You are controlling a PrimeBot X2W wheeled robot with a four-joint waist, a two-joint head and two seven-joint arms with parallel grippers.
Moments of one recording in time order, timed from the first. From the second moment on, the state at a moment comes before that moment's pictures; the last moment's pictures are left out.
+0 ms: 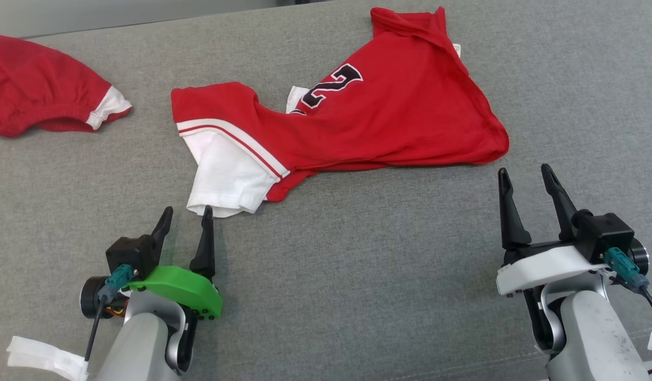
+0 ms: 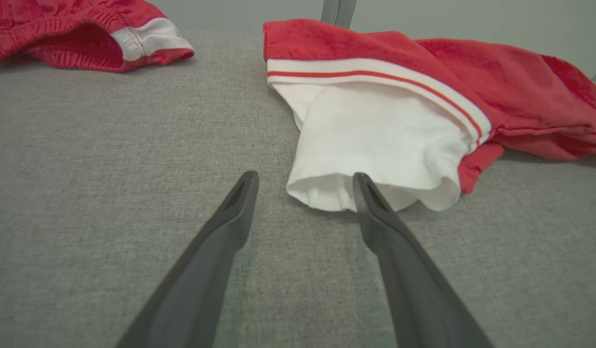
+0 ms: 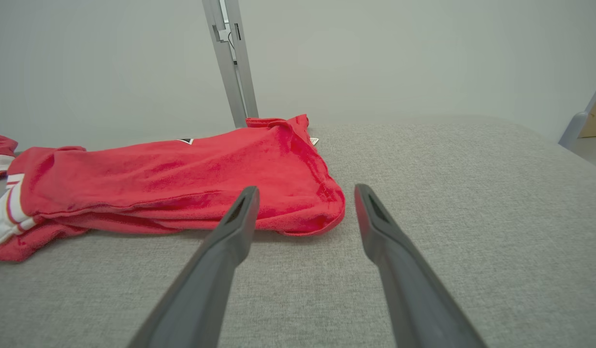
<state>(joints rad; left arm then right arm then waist) -0.33 0.10 -0.19 0.55 -0.35 -0.08 -0.25 -0.22 -0.05 -0.03 0.23 0.10 0.13 -0.26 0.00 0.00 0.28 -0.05</state>
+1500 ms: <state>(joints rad) -0.04 0.13 -0.28 0.34 -0.32 -0.04 -0.12 -0.16 -0.05 -0.07 0.29 0.10 0.13 -0.26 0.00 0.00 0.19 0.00</state>
